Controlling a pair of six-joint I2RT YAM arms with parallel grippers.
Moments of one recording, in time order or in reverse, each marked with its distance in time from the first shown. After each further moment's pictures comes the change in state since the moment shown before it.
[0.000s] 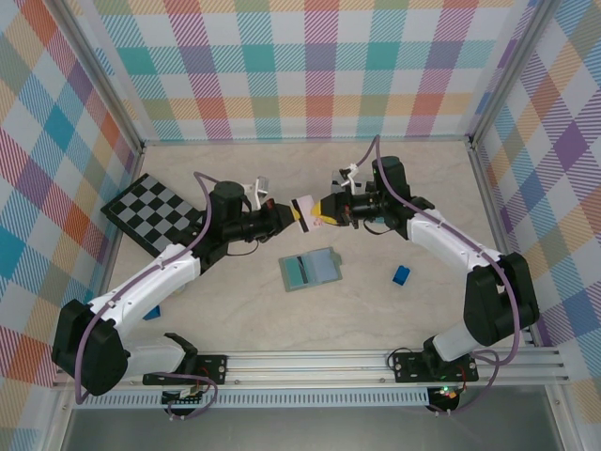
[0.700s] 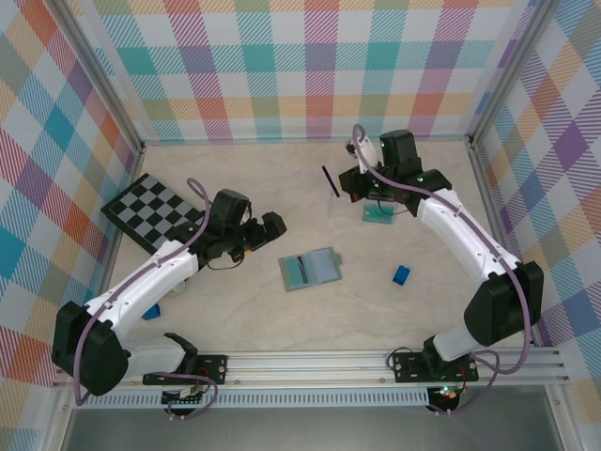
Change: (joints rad) left arm 0.027 0.000 0.052 -0.494 -0.331 0.065; right arm -0.029 0.026 0.346 -0.433 0.656 -0.987
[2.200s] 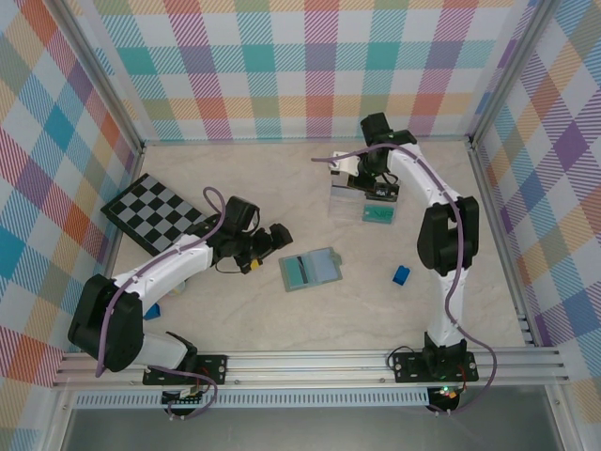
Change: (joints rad) left arm 0.018 0.145 -0.069 0.092 0.155 -0.042; right arm -0.090 0.584 0.541 -0.451 0.145 -1.032
